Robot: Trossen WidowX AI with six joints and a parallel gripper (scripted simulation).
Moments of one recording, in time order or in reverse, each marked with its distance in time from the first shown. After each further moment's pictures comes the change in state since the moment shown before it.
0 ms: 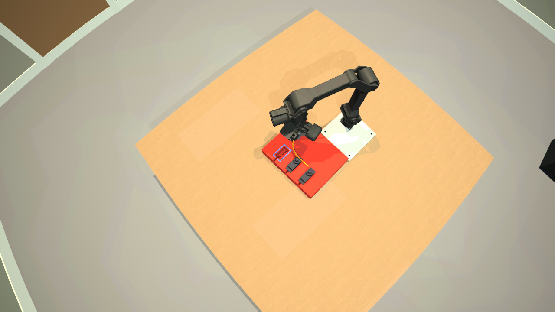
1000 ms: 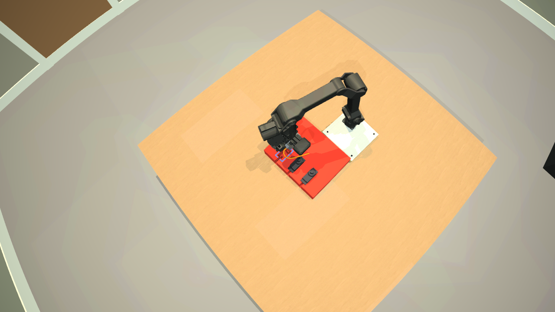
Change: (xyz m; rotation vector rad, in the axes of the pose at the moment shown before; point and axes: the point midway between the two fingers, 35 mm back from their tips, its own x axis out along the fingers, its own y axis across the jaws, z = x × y) arm -0.001 -0.012 0.064 0.182 -0.006 0.000
